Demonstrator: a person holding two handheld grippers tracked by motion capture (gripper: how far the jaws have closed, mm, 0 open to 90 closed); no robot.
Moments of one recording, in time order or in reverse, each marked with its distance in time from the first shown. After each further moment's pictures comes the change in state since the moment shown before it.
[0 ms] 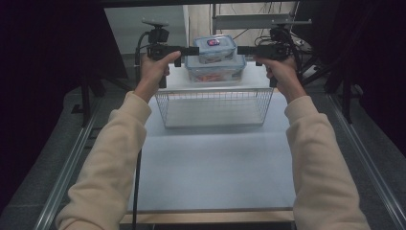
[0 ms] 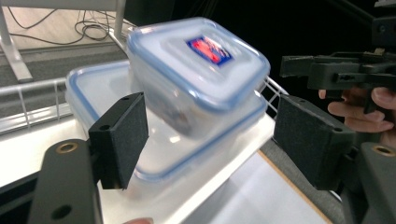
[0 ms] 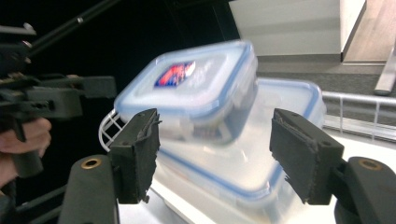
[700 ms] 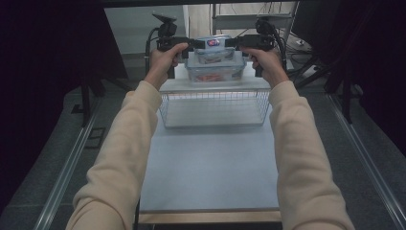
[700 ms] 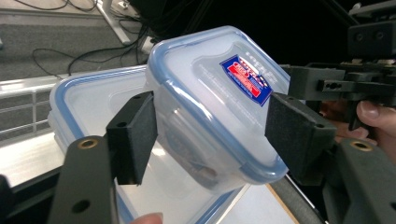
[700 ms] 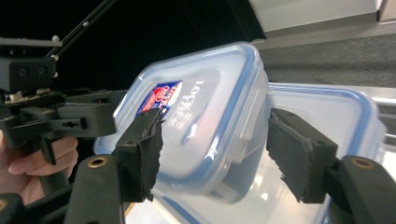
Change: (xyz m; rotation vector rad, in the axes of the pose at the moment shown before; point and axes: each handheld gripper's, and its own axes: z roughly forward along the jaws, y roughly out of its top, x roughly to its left) left arm 0.031 0.023 0.043 0.057 -0.046 -0.140; right arm -0.019 0.026 0.058 0.068 0.076 0.175
